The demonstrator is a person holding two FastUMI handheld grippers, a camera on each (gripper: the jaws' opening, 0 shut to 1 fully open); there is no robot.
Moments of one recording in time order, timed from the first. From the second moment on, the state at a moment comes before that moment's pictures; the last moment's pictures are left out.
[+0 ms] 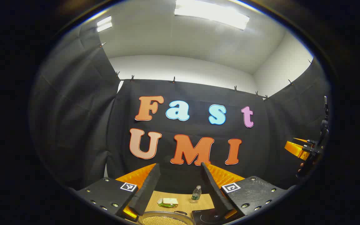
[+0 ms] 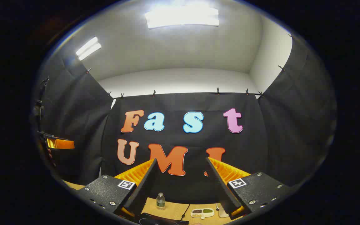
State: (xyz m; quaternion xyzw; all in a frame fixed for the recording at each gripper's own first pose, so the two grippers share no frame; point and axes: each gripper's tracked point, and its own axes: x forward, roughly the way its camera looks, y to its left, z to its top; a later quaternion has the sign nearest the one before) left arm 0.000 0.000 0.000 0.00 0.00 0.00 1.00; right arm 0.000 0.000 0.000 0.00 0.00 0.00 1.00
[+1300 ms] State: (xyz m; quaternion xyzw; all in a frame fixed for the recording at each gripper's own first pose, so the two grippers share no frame) left arm -0.002 0.015 -0.048 0.04 0.06 -0.02 1.00; right arm 0.016 0.019 -0.047 0.02 0.02 0.02 1.00
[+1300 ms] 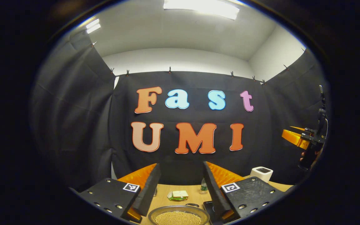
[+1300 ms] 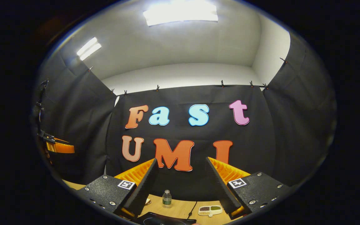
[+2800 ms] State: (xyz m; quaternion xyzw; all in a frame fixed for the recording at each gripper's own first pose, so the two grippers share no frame) left arm -0.125 0.069 -0.357 -0.12 0.53 0.08 0.83; right arm 0.017 0.055 -0.169 -0.01 0.09 0.06 0.99
